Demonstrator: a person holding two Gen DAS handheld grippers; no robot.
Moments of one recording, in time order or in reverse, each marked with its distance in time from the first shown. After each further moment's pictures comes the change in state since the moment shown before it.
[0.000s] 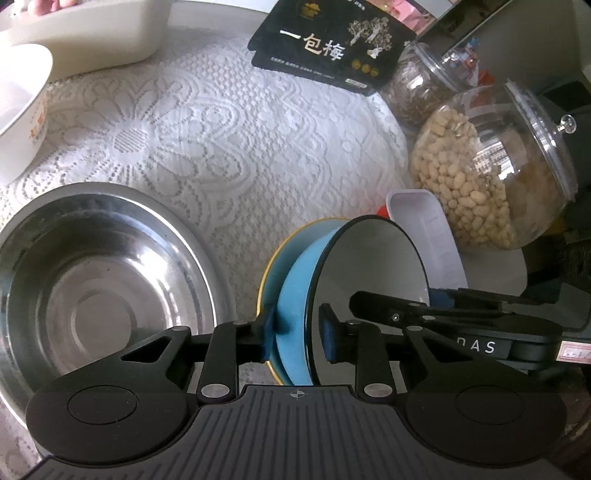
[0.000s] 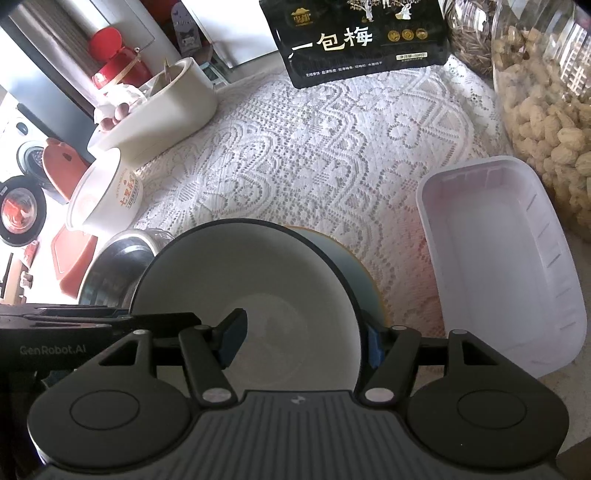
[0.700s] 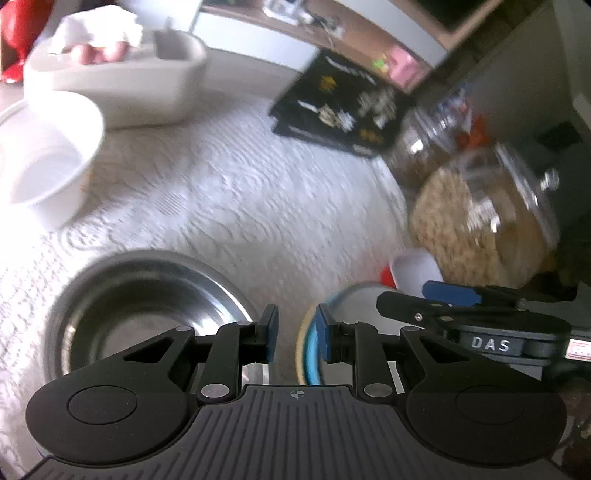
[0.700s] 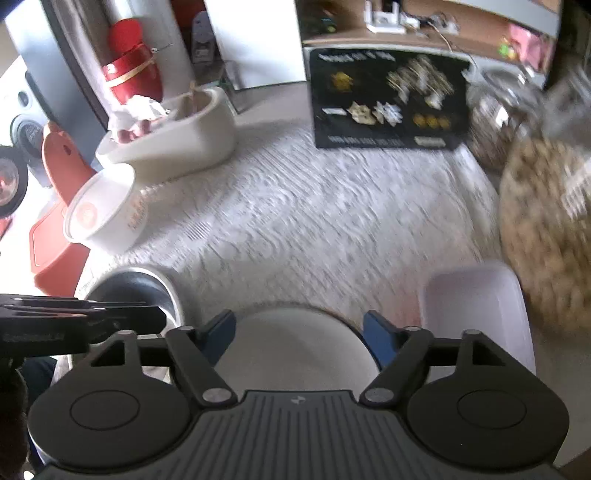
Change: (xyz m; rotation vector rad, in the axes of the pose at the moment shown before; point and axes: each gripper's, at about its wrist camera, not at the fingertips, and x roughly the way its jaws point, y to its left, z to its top) left arm -0.050 0.039 0.017 -0.038 -0.180 -0.022; right arm -0.026 0.068 0.039 -0.174 -0.102 -0.144
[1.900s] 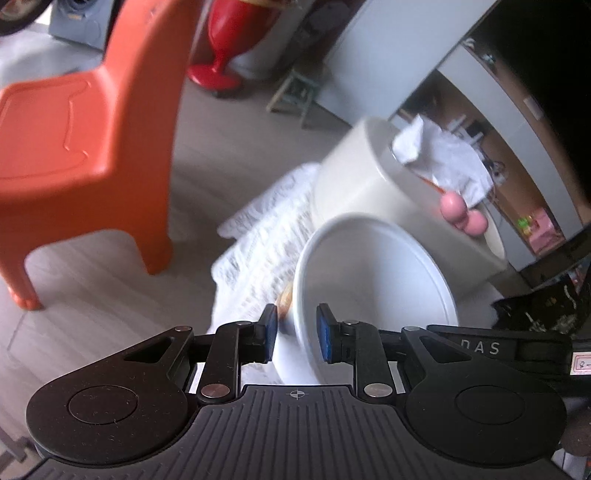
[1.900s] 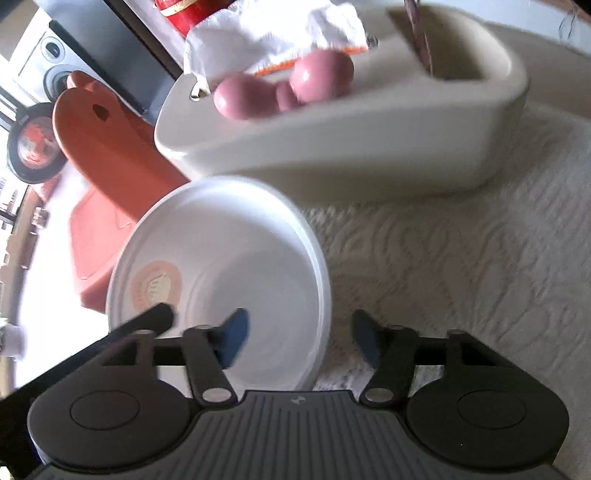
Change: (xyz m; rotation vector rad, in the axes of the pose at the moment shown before) left arm -0.021 0.229 0.048 -0.428 -0.300 0.289; right arm 0.225 0.200 0.131 -0.026 0.274 0.235
